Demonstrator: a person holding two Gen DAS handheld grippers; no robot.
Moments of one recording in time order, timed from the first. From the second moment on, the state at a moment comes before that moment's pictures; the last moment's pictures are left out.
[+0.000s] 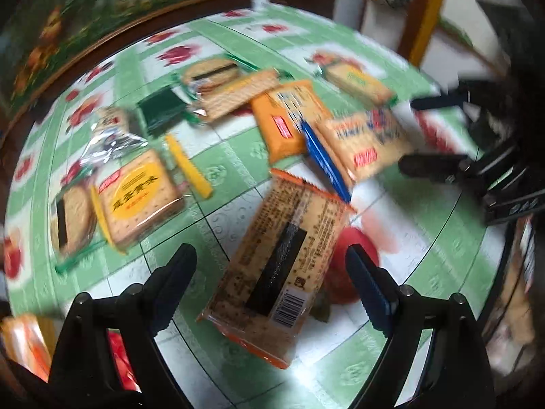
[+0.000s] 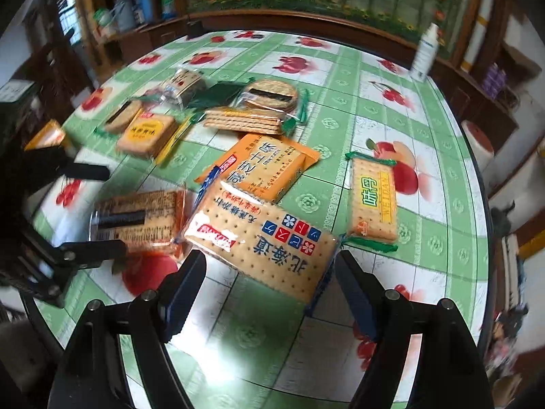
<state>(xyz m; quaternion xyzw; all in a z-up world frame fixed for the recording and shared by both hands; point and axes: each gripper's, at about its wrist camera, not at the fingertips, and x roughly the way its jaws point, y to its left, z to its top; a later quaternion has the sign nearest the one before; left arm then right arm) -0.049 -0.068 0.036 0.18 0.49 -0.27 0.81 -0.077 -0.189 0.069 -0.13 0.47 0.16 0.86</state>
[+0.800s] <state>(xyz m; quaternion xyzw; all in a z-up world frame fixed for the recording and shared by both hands) -0.020 -0.084 0.013 0.20 0.51 -0.31 0.78 -0.018 -0.179 0.032 -0.15 0.53 0.23 0.80</state>
